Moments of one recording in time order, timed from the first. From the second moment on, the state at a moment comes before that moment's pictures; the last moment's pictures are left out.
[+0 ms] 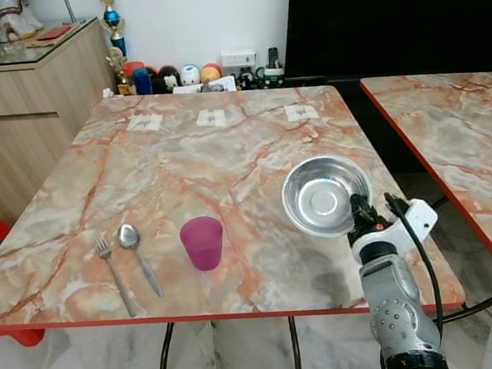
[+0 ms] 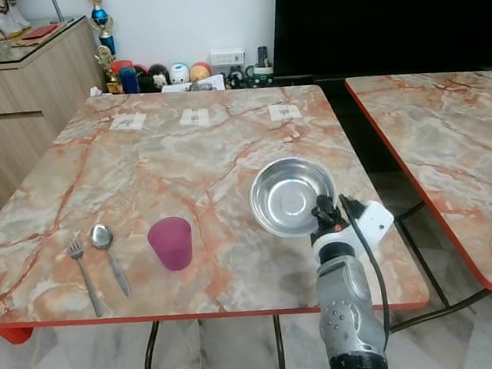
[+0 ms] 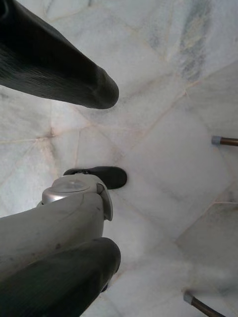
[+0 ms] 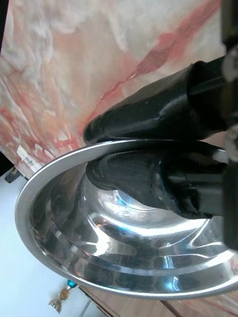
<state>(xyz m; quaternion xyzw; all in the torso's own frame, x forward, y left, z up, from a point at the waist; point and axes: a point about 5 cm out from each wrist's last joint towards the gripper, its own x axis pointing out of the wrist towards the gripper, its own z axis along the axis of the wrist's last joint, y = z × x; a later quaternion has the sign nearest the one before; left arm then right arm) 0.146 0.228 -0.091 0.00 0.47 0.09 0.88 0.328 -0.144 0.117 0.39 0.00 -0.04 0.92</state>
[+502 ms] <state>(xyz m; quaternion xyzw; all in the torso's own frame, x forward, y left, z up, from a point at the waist) 0.147 0.235 -0.089 0.03 0.47 0.09 0.88 0.329 -0.145 0.121 0.39 -0.02 -0.04 0.92</state>
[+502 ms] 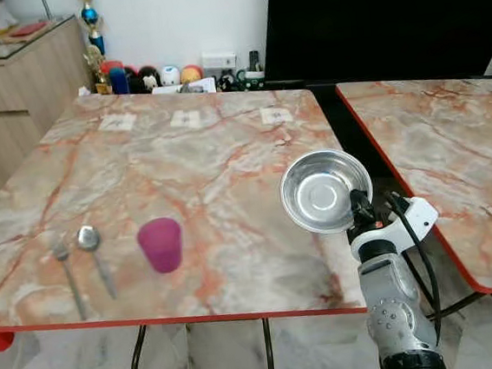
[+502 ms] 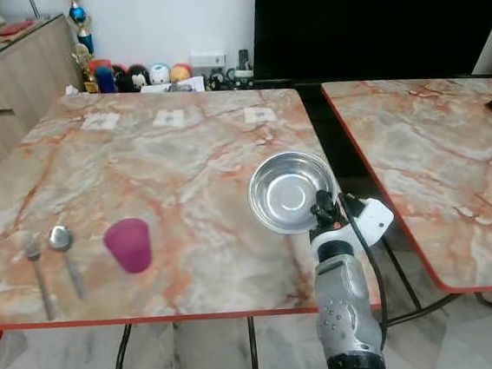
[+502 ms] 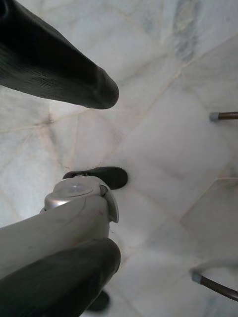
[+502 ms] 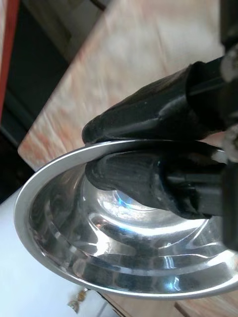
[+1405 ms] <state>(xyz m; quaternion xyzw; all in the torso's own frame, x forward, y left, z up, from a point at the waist) 0.148 0.237 -0.088 0.03 0.47 0.08 0.88 0.338 -0.149 0.133 0.39 -0.06 -0.06 0.92</state>
